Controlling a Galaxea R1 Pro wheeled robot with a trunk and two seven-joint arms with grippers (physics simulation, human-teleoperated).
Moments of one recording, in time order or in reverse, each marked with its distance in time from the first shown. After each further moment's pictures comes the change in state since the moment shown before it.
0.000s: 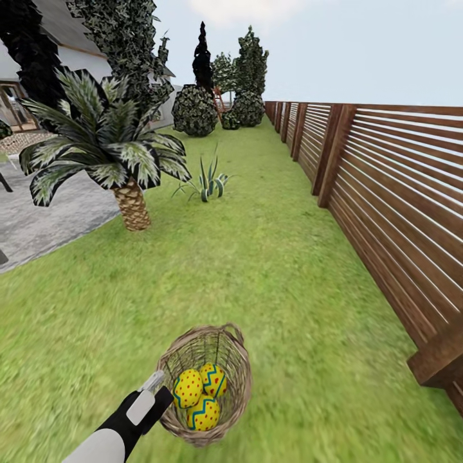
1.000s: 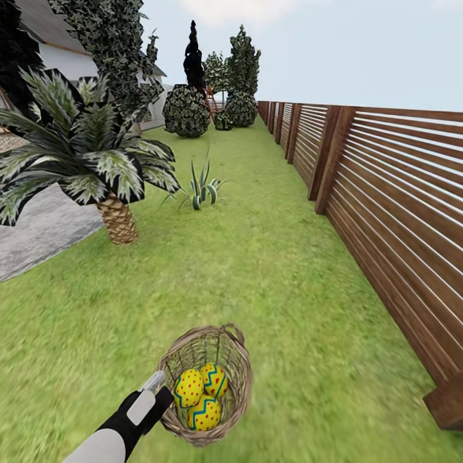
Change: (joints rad) left arm 0.000 -0.002 0.000 0.000 -0.001 0.002 0.000; right arm 0.002 0.014 -0.001 0.010 -0.001 0.010 0.009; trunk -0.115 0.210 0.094
